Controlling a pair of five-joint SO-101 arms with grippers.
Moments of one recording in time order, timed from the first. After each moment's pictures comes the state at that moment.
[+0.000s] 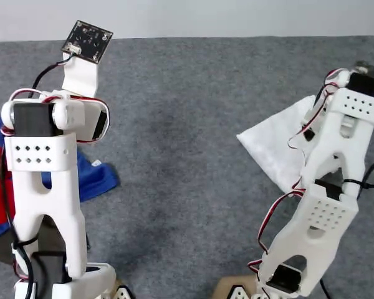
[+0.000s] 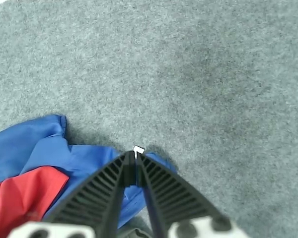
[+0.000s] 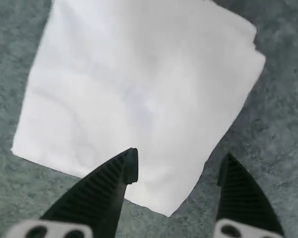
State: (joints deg) left arm -3.1 -10.6 -15.0 98.9 -11.1; right arm 18.2 37.4 -45.2 100.3 -14.8
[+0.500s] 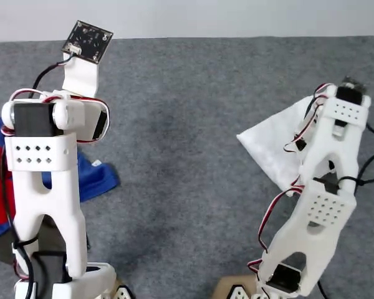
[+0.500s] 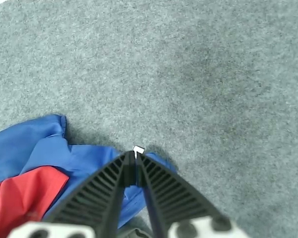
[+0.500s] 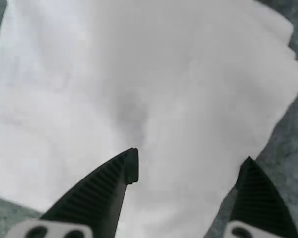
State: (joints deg) left arm -3.1 -10.6 -15.0 98.9 -11.1; right arm 18.1 42.7 -36.0 87.6 -15.5
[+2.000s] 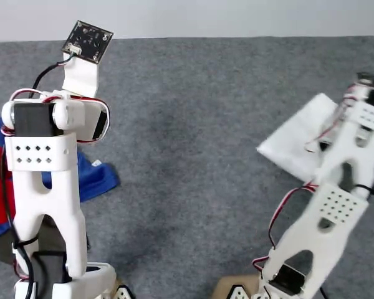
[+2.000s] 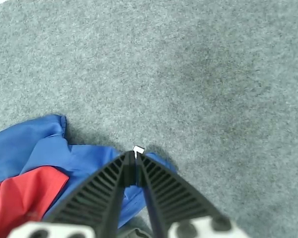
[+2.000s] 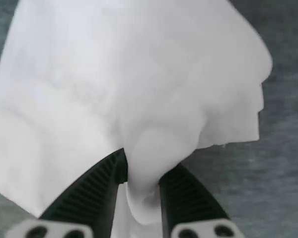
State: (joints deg) left arm -3.1 -10.6 -15.0 98.9 -11.1; right arm 27.7 51.8 -57.4 95.9 10.5
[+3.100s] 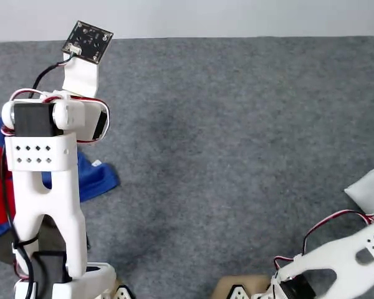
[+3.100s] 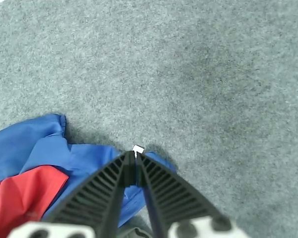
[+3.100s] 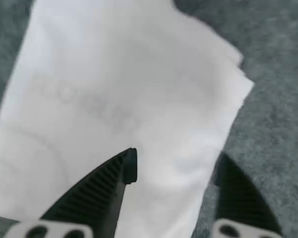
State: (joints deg) left arm -3.1 -10.6 -15.0 99.0 -11.1; right arm 57.4 54.9 -66.5 87.6 25.7
